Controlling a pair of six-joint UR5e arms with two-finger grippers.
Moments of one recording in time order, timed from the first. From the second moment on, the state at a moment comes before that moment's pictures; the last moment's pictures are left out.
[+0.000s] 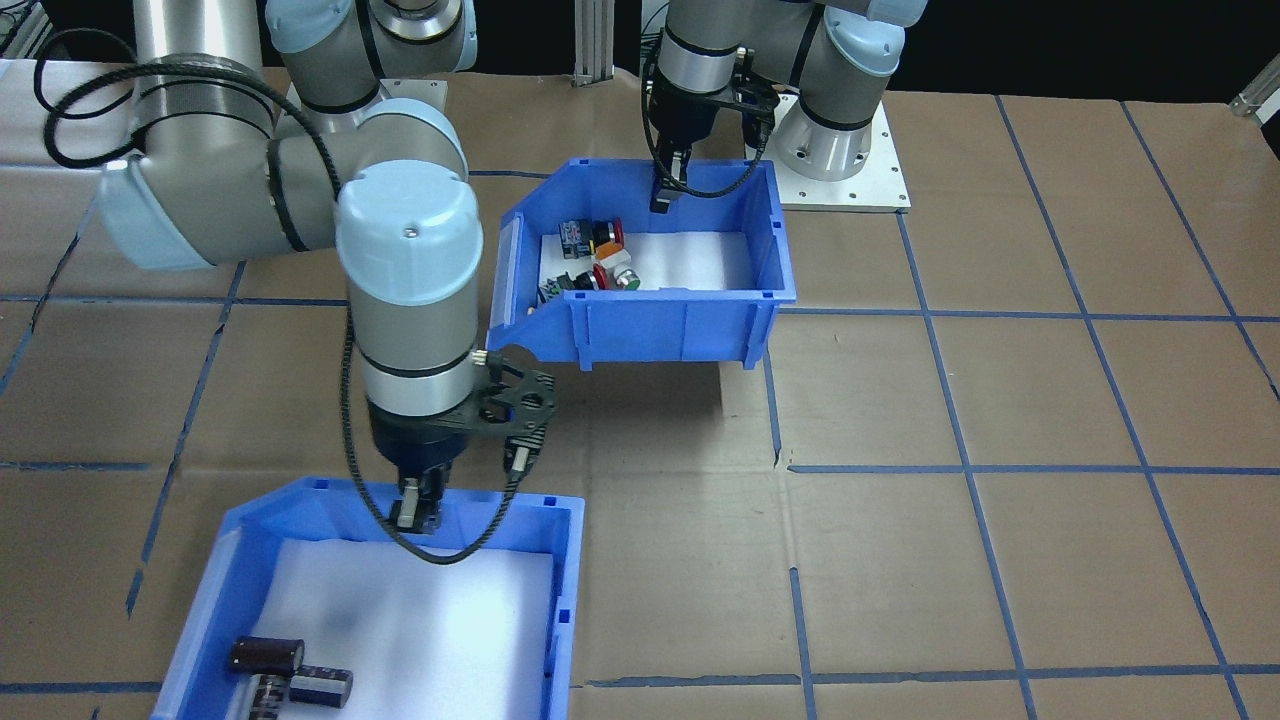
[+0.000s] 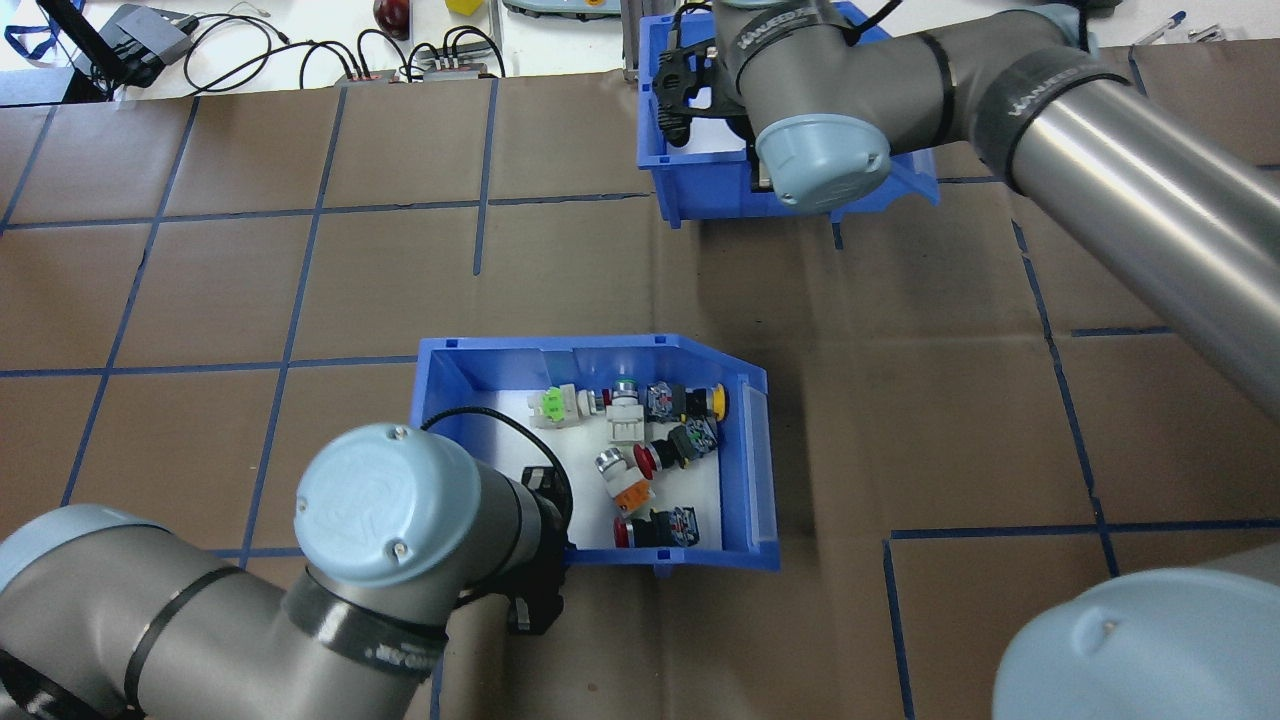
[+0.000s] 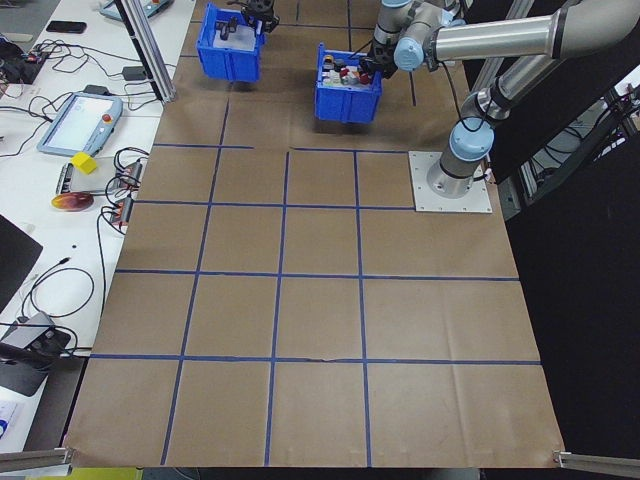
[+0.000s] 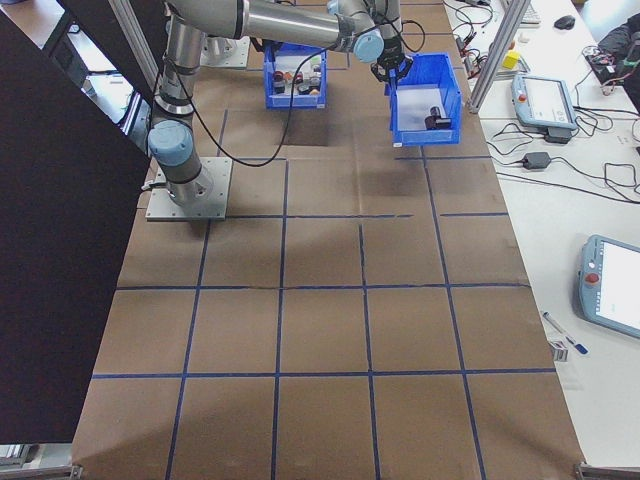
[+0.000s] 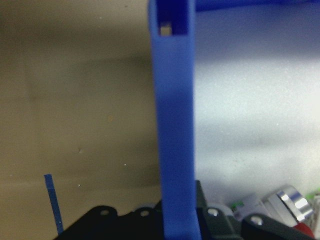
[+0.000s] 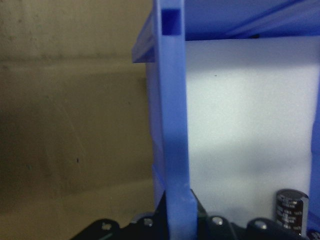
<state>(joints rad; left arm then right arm) -1.94 -1.29 -2.25 -1.06 1.49 -1.88 1.76 -1.16 1.46 -2.10 -1.73 -1.29</state>
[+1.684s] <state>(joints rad) -1.84 -2.07 -1.49 -1.06 1.41 -1.81 1.35 -1.63 2.01 -2.08 -1.65 -1.70</state>
